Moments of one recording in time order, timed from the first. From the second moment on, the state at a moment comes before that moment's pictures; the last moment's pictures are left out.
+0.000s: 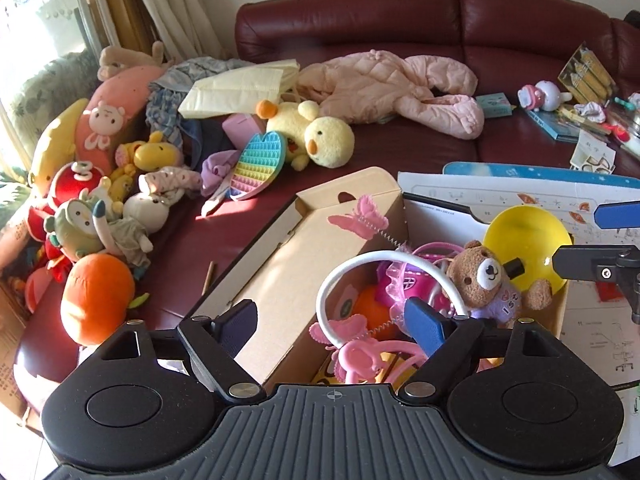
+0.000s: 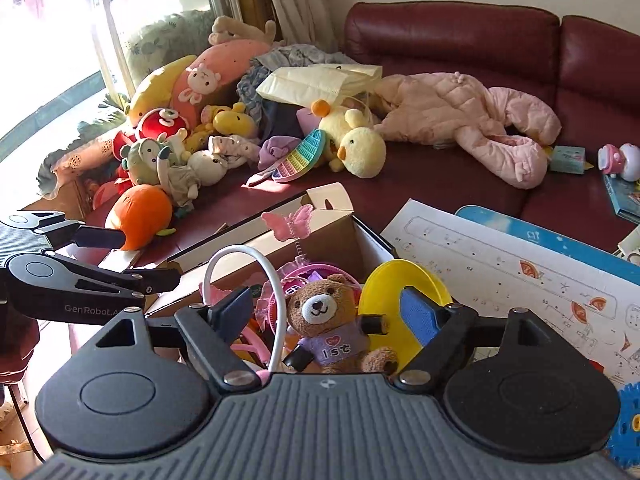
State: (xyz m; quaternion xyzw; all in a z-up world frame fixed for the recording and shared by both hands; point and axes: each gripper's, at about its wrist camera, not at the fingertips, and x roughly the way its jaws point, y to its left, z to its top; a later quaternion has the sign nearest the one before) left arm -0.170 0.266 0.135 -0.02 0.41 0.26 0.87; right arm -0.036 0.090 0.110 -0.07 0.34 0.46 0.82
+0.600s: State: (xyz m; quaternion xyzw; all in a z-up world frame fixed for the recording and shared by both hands) left arm -0.115 0.161 0.141 0.03 0.38 0.14 0.91; right arm 0.000 -0.065 0.124 -0.04 0.34 0.33 0.88
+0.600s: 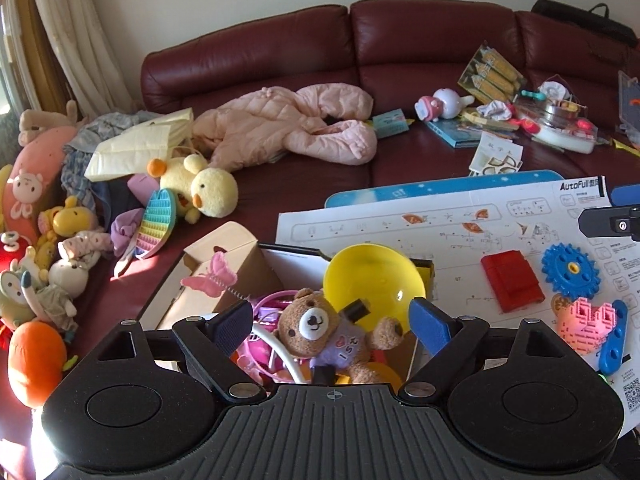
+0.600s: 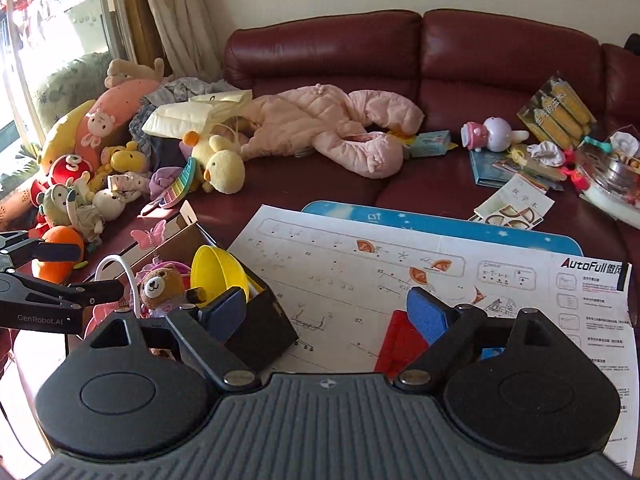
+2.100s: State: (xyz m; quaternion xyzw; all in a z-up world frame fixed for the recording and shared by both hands) left arm 0.076 0.035 -0.028 0.06 0.52 0.01 0.86; right arm 0.052 -0.194 -0.027 0.01 0.48 0.14 0.87
